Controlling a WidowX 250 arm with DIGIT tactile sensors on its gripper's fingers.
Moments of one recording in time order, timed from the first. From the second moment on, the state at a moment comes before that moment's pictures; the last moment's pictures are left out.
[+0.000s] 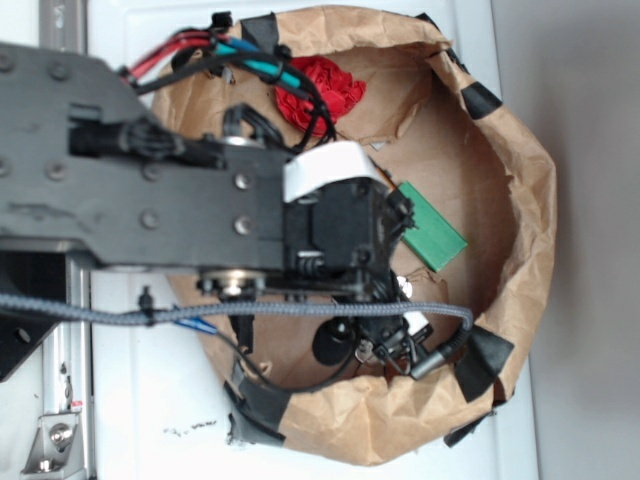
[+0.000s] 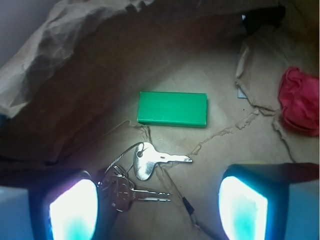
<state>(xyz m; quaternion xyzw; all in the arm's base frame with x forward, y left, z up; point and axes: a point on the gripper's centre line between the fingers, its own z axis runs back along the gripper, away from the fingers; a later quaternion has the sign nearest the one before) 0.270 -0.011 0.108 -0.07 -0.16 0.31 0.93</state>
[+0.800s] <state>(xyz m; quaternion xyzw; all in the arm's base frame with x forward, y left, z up) 0.282 -0.033 0.089 -0.06 -0.17 0.34 0.92</state>
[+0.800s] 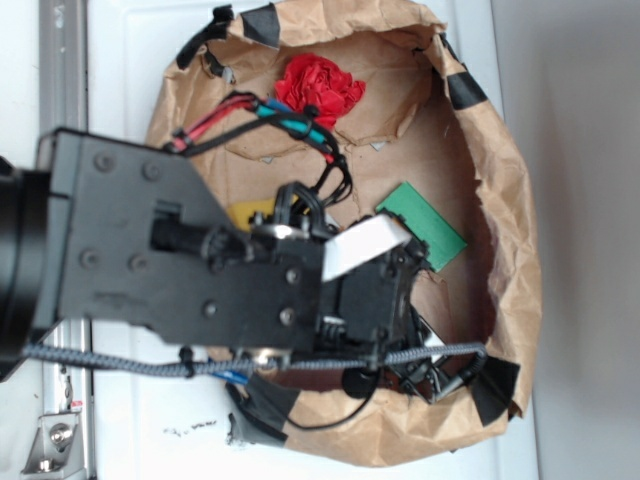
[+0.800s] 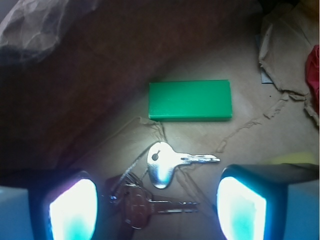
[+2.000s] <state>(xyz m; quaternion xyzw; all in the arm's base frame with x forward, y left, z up) 0.296 -0.054 0.043 -0.09 -0.16 0.35 0.92</state>
